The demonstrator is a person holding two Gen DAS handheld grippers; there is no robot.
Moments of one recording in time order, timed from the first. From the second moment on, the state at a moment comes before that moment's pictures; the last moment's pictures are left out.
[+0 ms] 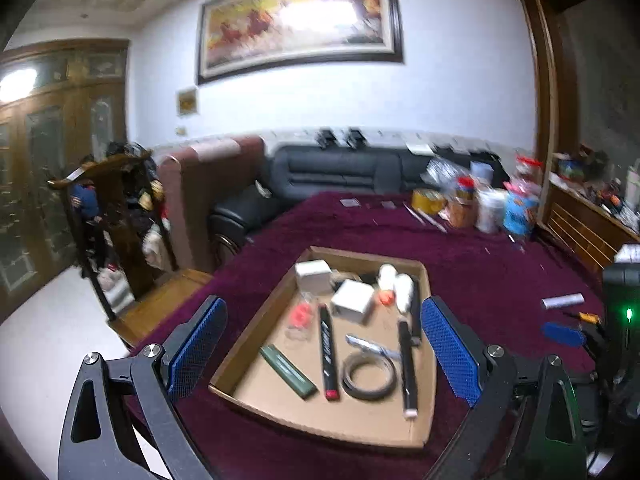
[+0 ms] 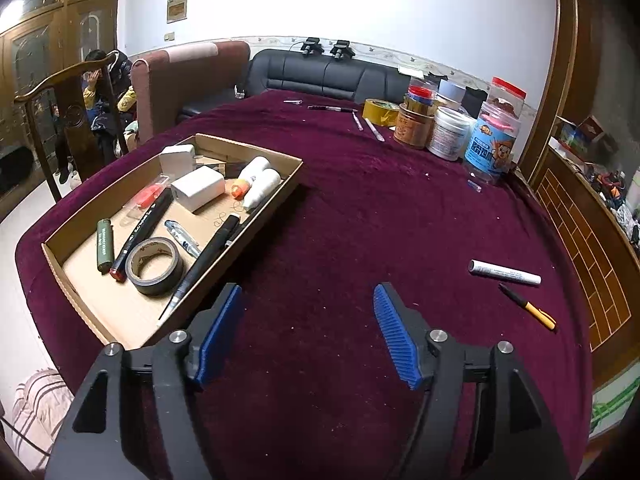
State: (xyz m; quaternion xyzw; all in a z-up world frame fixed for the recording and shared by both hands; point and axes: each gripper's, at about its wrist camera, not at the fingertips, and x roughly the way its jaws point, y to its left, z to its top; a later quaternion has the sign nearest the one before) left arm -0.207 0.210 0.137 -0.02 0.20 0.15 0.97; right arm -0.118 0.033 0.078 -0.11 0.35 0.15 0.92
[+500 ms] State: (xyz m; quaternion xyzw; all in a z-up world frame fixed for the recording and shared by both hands) left arm -0.184 0.186 0.158 -0.06 0.21 0.15 0.96; right arm -0.125 0.013 0.080 -0.09 0.33 0.15 0.93
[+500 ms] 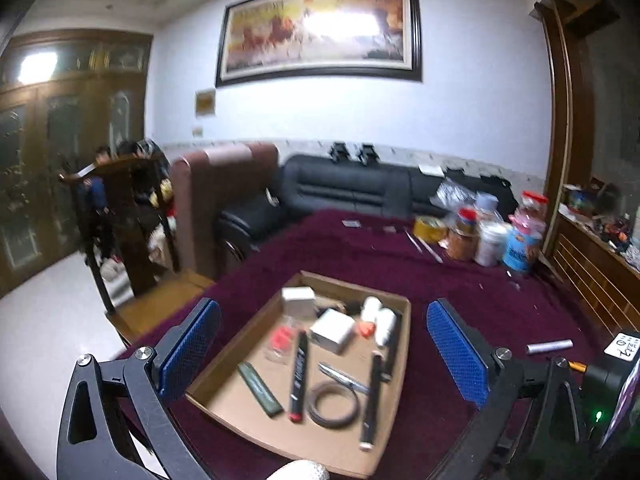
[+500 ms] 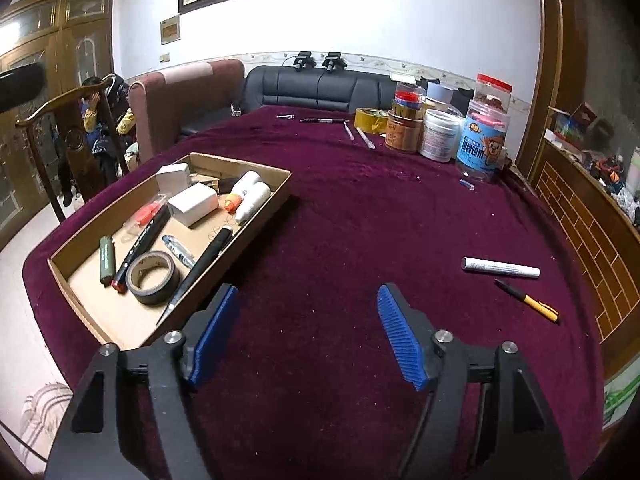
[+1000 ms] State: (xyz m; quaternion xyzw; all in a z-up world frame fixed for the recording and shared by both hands) left arm -0.167 0.211 0.113 -0.16 0.30 0.12 0.93; right arm -0.140 0.039 0.063 -0.15 0.33 0.16 0.92
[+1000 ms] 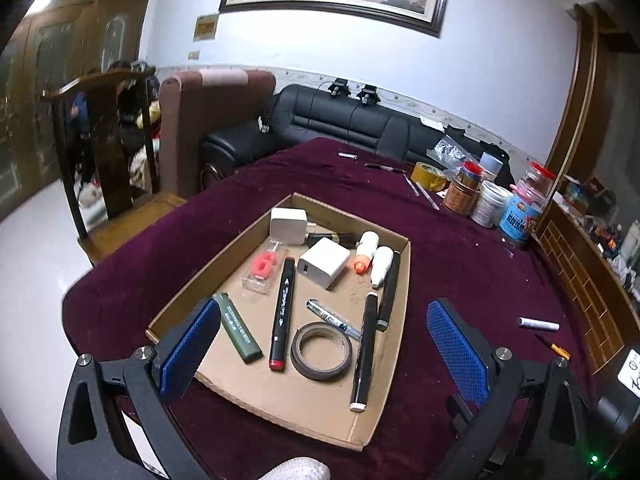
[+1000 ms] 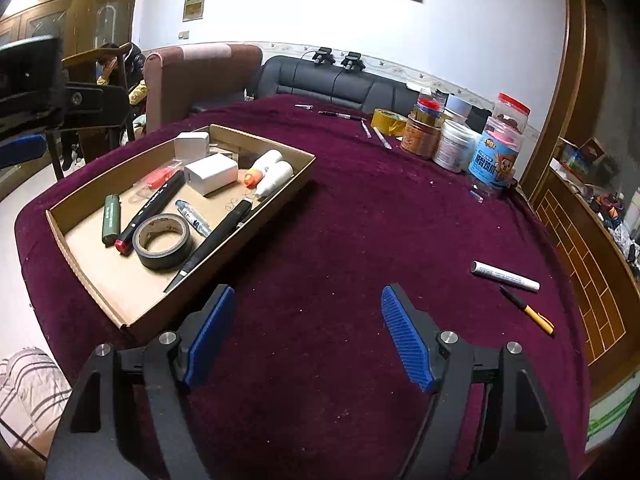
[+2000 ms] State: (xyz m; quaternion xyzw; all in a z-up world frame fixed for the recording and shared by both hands) left arm -0.157 0.242 0.060 -0.09 0.38 0.20 0.90; right arm -0.126 0.086 0.059 -0.20 0.36 0.16 0.90
